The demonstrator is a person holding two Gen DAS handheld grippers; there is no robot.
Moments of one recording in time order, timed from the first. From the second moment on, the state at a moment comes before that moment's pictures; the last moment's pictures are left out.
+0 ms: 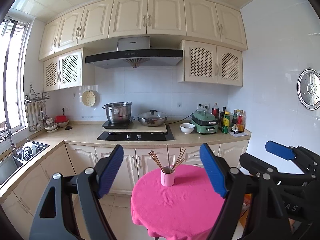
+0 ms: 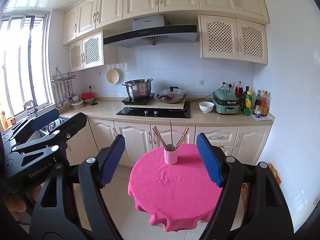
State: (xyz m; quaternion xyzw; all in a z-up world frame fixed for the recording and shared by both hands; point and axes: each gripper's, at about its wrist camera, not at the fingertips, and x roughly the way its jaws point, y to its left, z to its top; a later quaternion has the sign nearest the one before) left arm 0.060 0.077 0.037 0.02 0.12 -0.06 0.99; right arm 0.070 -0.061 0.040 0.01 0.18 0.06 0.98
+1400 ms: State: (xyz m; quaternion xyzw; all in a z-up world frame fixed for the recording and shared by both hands) left arm 0.080 0.078 0.032 0.02 0.14 -0.06 0.99; right arm 0.087 -0.058 0.035 0.02 0.19 0.06 0.98
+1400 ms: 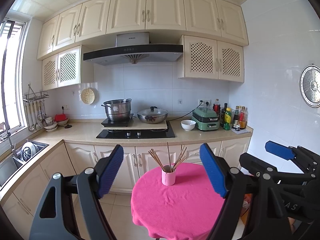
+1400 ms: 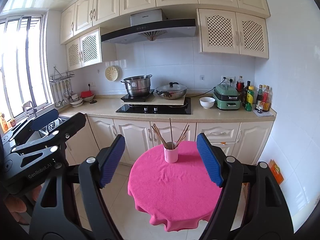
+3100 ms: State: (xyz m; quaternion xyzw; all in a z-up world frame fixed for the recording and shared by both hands) left arm 0.093 0.091 0.021 0.03 0.14 -0.07 0.99; right arm 0.094 -0.056 0.029 0.03 0.20 0.06 0.98
